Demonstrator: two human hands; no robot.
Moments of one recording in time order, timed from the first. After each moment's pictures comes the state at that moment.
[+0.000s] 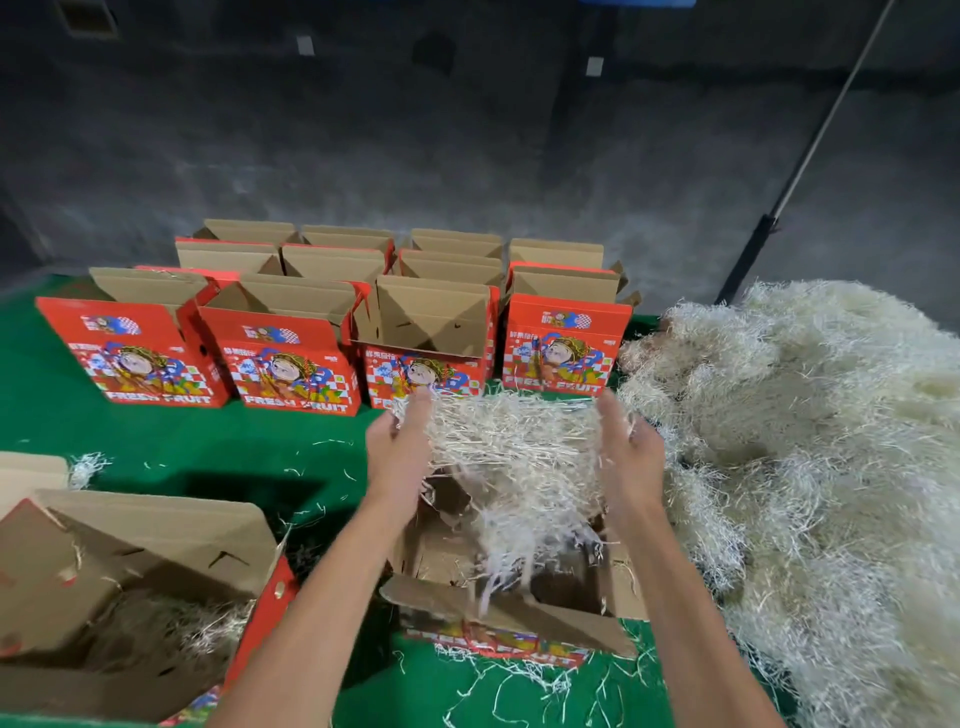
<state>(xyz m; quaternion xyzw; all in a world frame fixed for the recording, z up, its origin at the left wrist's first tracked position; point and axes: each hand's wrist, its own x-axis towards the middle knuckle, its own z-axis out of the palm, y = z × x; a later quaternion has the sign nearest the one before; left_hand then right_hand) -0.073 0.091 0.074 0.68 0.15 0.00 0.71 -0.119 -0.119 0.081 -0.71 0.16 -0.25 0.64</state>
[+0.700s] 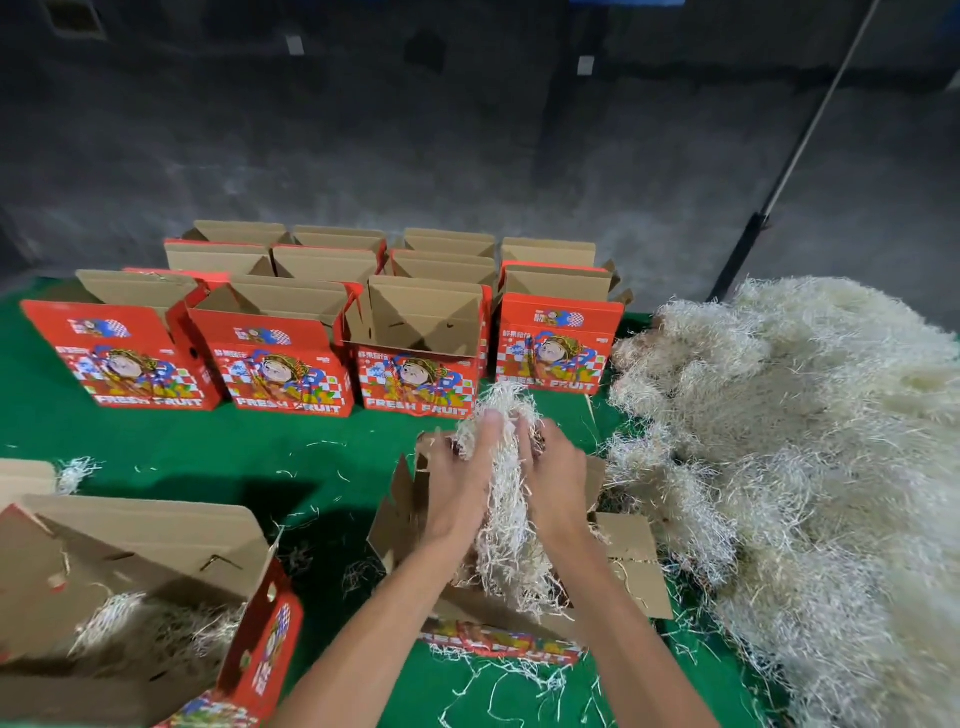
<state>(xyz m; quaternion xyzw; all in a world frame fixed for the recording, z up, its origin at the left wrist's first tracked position) -0.109 0.038 0.062 0.68 0.05 -0.05 0.73 -0.108 -0.067 0.058 -0.89 0.10 -0.23 0.37</state>
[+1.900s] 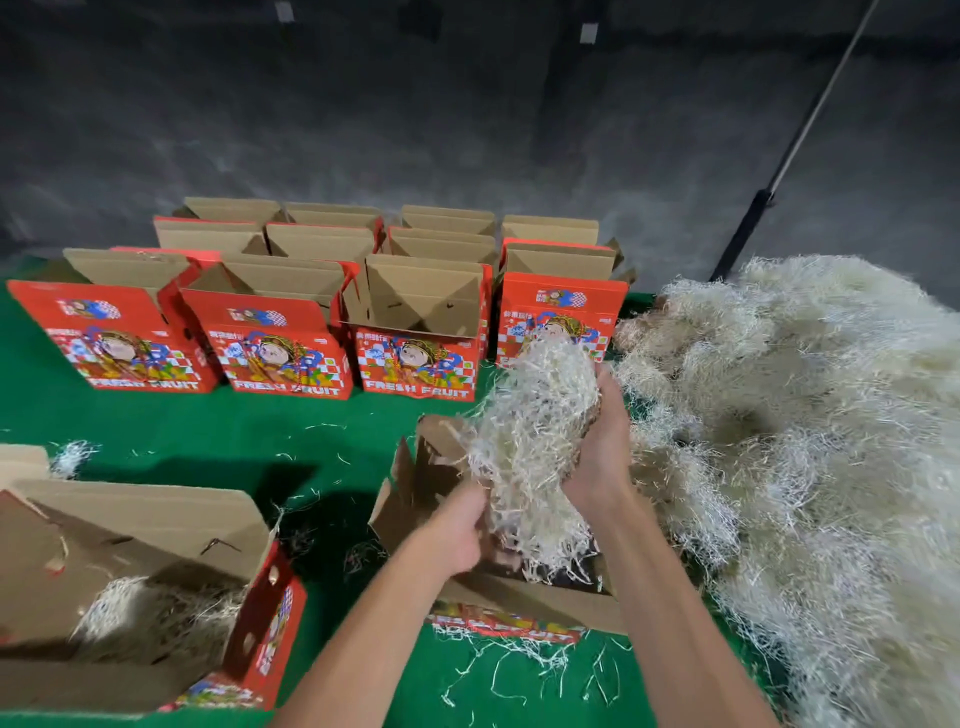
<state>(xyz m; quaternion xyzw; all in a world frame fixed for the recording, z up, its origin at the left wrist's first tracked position) -0.105 0.045 0.013 0.55 0.19 -0.36 0.73 -0.114 -0.089 0.093 -0.50 0.18 -0.07 0.85</state>
